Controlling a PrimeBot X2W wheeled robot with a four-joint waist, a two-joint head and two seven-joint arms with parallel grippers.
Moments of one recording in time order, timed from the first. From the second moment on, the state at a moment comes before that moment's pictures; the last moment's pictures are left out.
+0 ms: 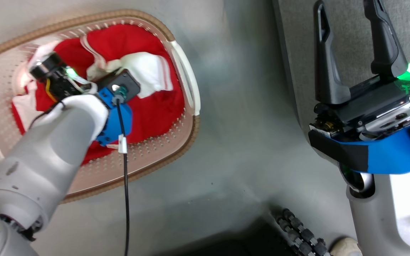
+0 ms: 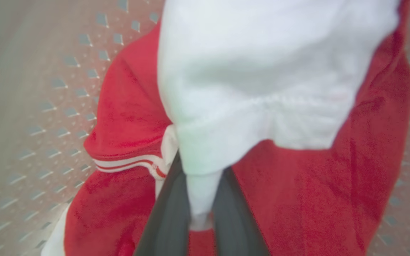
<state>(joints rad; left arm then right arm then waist) -1.14 0.27 -1.28 1.19 -0.38 -0.13 -0.17 -0.55 -0.05 0.15 -0.17 0.10 0.13 -0.26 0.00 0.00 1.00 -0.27</state>
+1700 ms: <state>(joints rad) -0.63 0.19 -0.64 0.55 -0.38 -0.12 -0.26 -0.15 -0.05 0.10 0.03 0.05 0.13 -0.26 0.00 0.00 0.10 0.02</state>
